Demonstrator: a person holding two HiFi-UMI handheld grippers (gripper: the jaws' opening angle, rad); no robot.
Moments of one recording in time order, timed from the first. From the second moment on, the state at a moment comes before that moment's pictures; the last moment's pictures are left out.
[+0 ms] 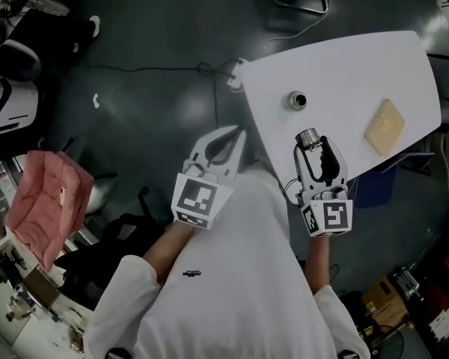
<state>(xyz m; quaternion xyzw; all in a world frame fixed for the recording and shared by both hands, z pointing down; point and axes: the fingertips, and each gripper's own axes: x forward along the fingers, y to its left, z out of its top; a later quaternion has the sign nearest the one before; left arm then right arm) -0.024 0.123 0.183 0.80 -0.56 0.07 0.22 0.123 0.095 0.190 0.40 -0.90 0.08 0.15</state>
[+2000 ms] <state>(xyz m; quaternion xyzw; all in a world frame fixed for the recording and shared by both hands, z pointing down) 0.121 -0.013 0.407 0.91 -0.29 0.23 0.19 0.153 -0.033 0.355 0.32 -0.86 0.15 0.37</state>
